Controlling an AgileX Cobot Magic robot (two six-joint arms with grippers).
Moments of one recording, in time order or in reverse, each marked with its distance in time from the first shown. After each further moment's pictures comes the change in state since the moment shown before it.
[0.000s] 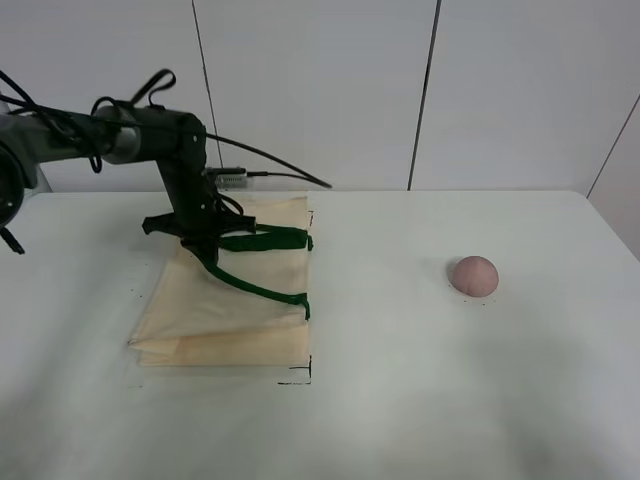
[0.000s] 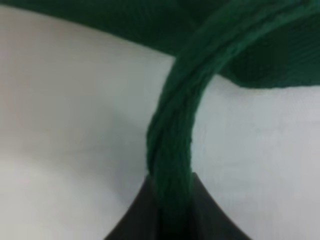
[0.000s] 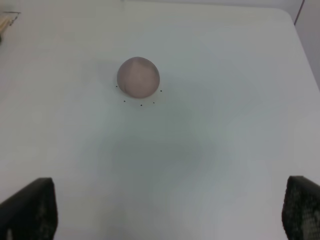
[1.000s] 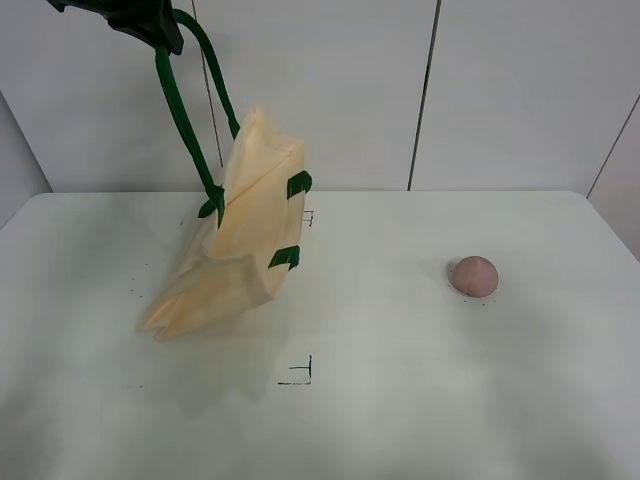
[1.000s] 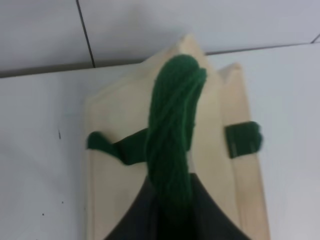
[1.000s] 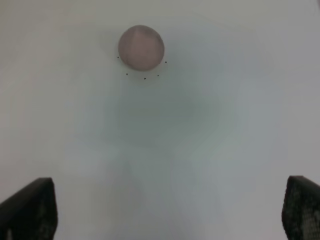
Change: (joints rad) left arm 0.000 -0.336 -0.429 -0.042 0.217 0.161; right arm 0.000 0.364 -0.063 0.014 -0.093 0.007
